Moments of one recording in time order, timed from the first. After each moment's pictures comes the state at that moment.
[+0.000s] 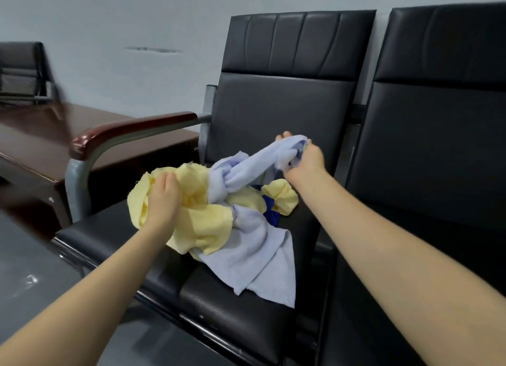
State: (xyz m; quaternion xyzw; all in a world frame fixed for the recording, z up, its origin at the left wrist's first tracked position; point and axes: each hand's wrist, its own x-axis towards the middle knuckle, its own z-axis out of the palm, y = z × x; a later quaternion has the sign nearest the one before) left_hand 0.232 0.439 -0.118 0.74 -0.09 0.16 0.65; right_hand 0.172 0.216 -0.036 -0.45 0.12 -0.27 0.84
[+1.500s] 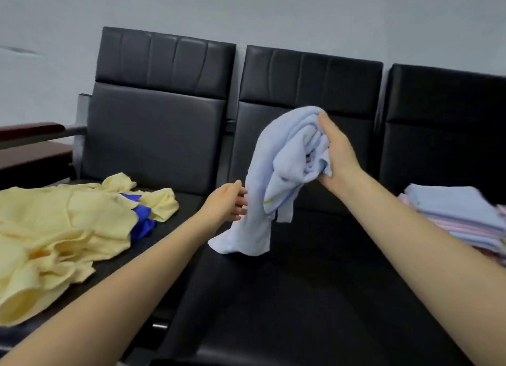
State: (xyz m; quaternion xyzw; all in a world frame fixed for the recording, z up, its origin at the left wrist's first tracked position) left_hand 0.043 0.206 -0.057 0.67 -0.32 -0.27 0.62; right_hand -0.109 0.087 0.049 -0.56 0.16 -0.41 0.70
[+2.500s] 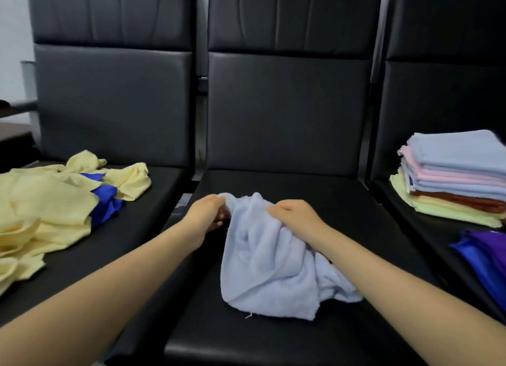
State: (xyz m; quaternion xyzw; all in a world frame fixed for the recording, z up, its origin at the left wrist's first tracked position) left_hand 0.024 0.159 -0.142 0.69 -0.24 -0.32 0.61; right_hand -0.138 0.040 -0.137 -0.79 0.31 -0.19 0.50
